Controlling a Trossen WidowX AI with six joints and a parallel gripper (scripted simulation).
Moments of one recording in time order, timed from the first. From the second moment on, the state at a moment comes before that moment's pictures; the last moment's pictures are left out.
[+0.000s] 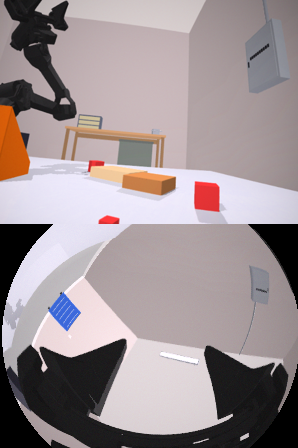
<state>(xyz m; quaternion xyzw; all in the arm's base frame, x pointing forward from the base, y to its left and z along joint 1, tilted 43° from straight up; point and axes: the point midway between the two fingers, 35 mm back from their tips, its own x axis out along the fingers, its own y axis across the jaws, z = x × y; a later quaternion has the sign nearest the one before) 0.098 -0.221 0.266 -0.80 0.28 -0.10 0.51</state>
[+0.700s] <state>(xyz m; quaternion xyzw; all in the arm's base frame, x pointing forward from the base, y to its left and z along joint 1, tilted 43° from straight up) 0.159 -0.214 0.229 -0.73 0.21 -0.01 0.65</state>
